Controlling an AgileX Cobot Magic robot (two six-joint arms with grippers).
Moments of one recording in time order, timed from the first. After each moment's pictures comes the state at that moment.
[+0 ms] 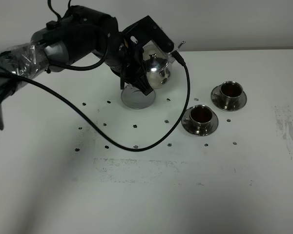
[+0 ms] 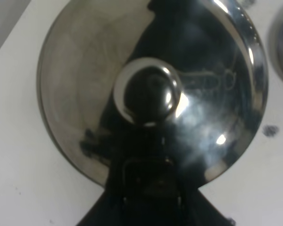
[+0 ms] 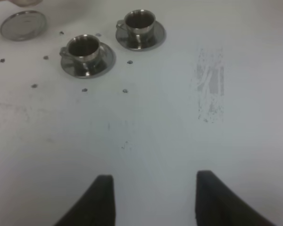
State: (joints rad) left arm -0.50 2.19 -1.87 0.03 0.71 0.46; right arm 0.05 0.02 -0.52 0.00 1.12 0.03
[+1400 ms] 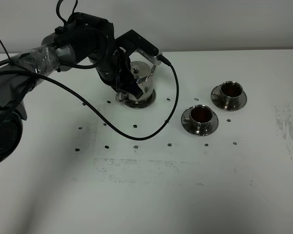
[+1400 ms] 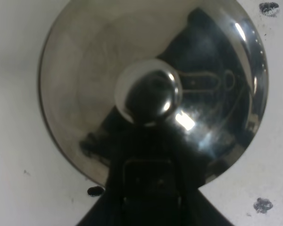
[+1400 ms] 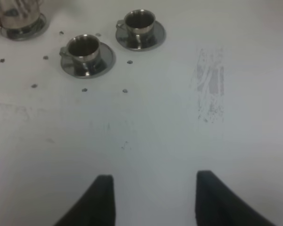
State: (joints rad) left arm -0.43 2.34 -1.99 0.03 0.85 0.35; right arm 0.05 0.02 -0.52 0.00 1.12 0.03
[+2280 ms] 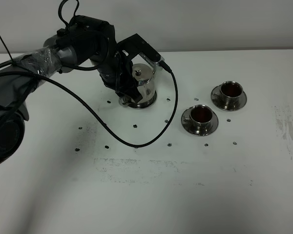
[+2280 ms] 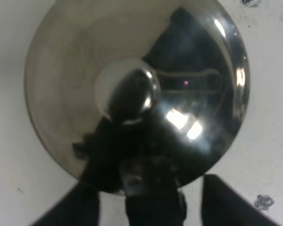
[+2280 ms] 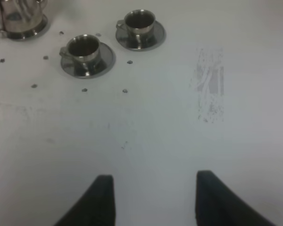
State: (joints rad) left arm -0.43 2.35 -1.99 0.00 0.85 0.46; right arm 0.05 0.02 -0.52 0.00 1.12 0.03
